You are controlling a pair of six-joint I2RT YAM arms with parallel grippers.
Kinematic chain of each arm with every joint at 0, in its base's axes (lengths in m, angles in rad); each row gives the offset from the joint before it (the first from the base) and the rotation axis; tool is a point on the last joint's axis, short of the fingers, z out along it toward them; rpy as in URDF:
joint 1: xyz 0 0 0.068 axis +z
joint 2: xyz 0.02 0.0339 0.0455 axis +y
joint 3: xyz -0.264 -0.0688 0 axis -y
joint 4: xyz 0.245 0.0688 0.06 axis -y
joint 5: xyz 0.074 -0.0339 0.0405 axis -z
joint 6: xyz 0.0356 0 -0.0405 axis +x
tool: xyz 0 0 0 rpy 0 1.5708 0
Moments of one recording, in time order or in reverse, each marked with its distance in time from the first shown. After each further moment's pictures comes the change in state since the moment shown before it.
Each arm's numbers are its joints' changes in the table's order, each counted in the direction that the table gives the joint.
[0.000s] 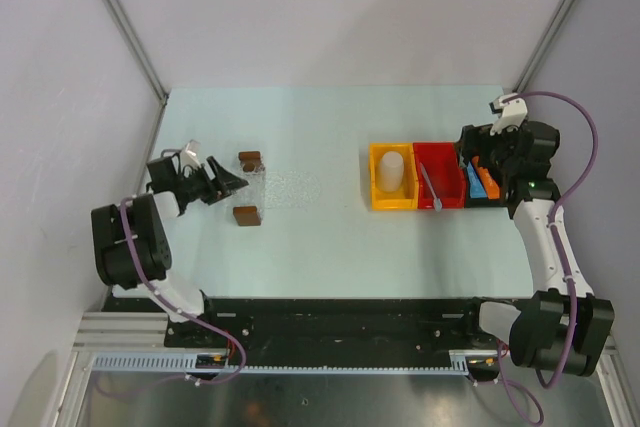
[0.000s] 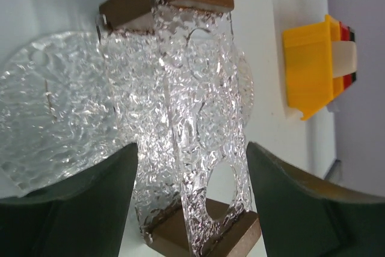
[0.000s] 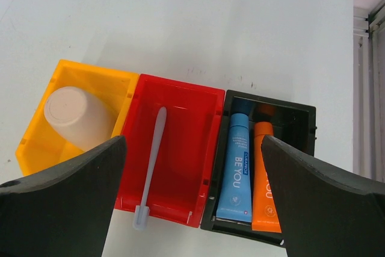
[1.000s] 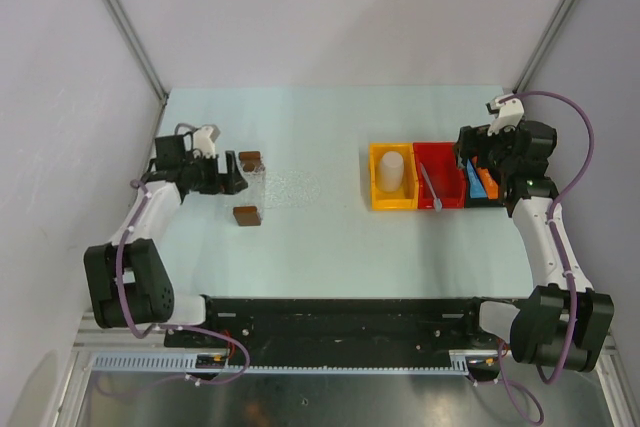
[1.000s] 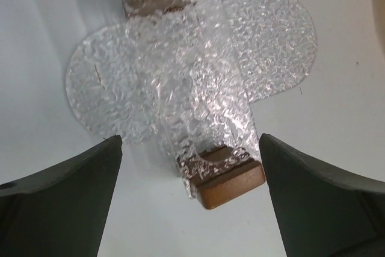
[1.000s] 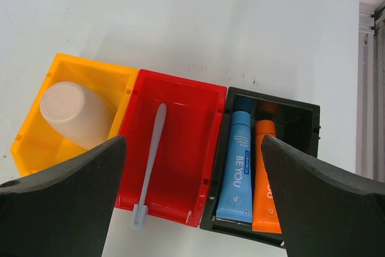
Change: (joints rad) left arm -0.130 -0.299 0.171 -0.597 -0.386 0.465; right arm 0.008 0.023 0.000 0.000 0.001 -0.015
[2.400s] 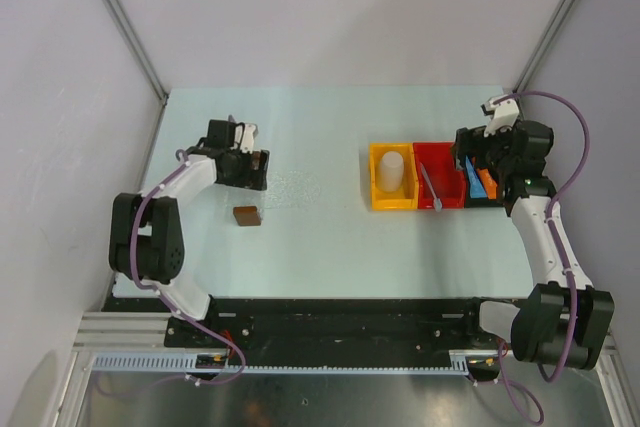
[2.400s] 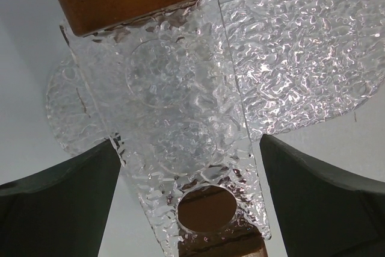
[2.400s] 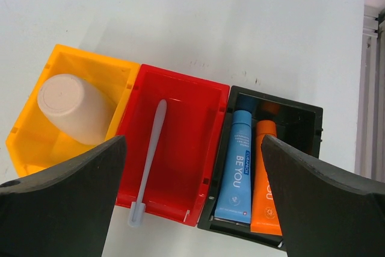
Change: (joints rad) left arm -0.298 0.278 0.218 -0.082 -0.401 -0.040; right arm 0.016 0.008 0.000 -0.006 -0.001 -0.035
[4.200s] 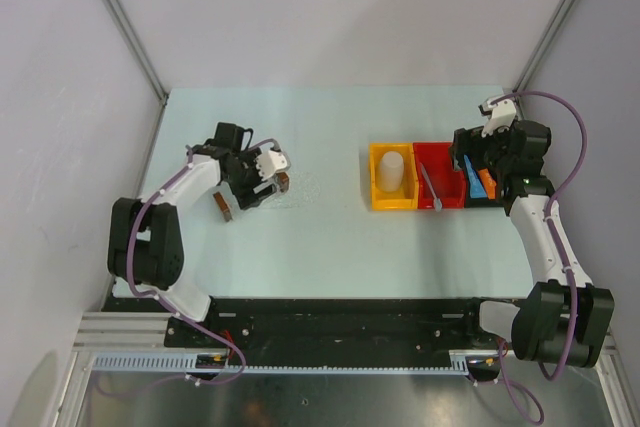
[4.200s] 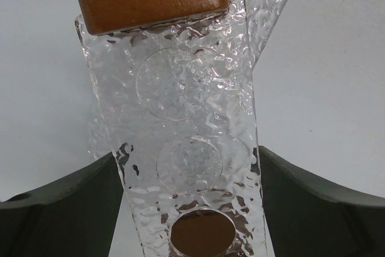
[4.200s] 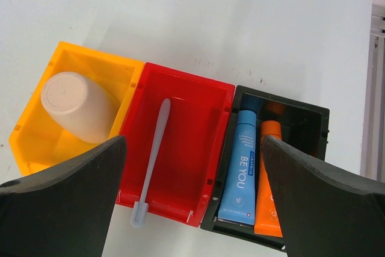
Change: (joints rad) left arm -0.058 -0.039 0.010 -0.185 0.137 0.890; right arm 0.009 0.010 0.000 -0.003 -0.002 -0.002
